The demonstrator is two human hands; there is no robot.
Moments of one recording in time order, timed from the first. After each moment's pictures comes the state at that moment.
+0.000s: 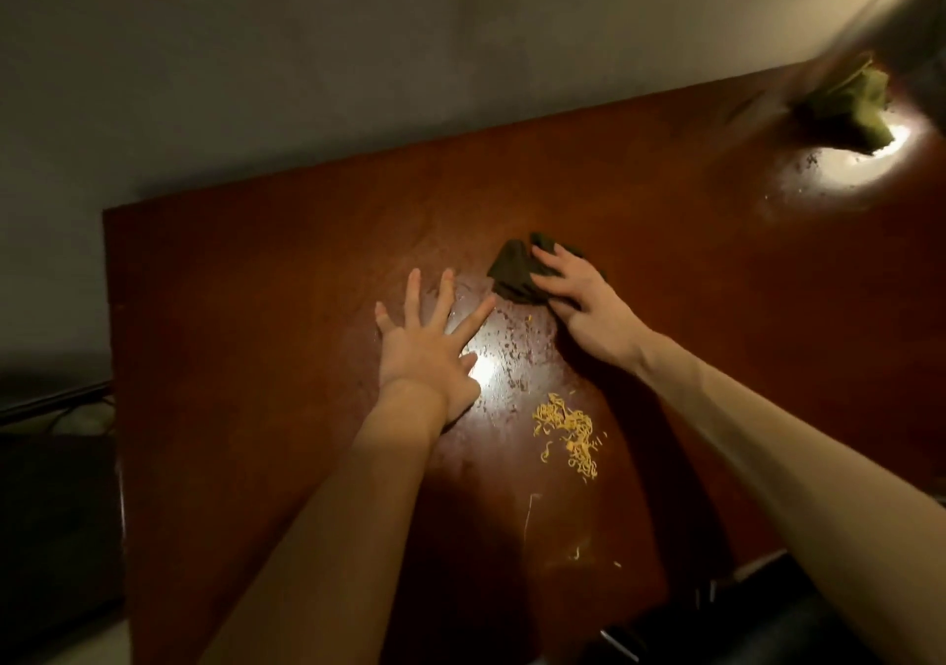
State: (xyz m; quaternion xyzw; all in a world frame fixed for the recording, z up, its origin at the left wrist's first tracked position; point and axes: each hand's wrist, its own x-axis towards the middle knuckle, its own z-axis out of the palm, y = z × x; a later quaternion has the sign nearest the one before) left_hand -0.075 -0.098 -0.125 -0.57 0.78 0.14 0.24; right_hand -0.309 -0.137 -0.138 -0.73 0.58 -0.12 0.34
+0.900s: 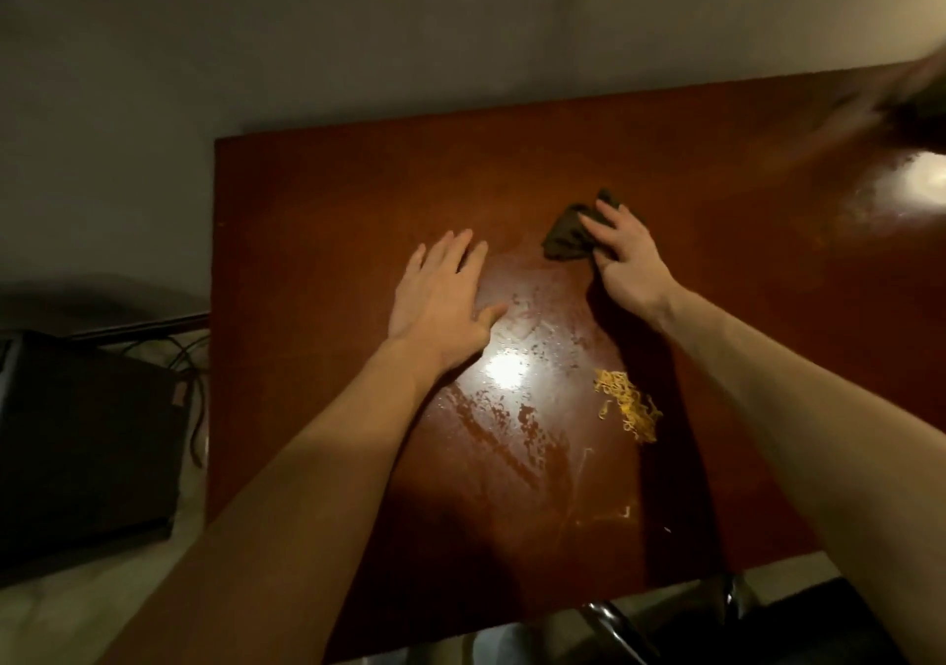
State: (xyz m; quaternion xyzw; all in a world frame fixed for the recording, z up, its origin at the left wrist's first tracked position) left_hand -0.014 -0.076 -0.128 -0.62 0.77 0.13 0.00; right_hand -0.268 -0.149 -0.146 -0.70 0.64 -0.13 0.29
